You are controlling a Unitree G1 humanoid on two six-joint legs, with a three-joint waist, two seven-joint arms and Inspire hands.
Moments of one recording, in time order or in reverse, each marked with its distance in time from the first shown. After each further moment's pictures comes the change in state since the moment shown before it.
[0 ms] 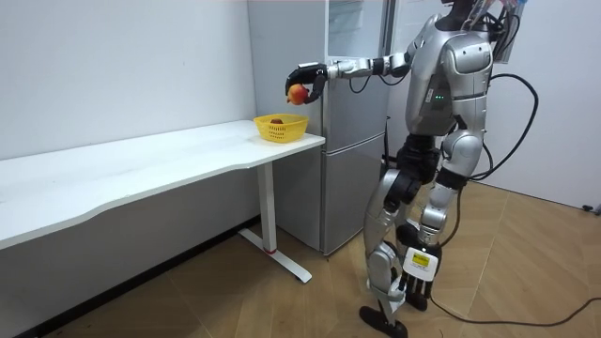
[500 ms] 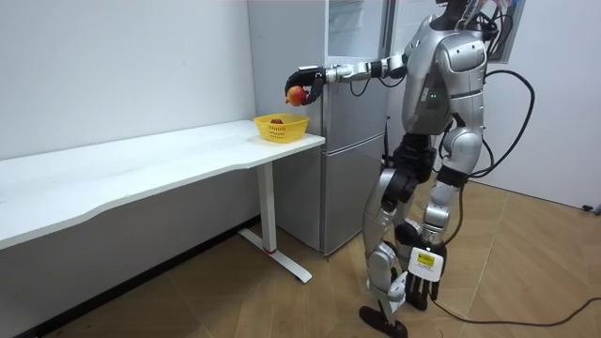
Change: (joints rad) left arm 0.047 0.000 -0.010 -0.022 0.000 0.016 0.022; right arm 0.043 0.000 0.001 0.009 0.000 -0.001 -0.120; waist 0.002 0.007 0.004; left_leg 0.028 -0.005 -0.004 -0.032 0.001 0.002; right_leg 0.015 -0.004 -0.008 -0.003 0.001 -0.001
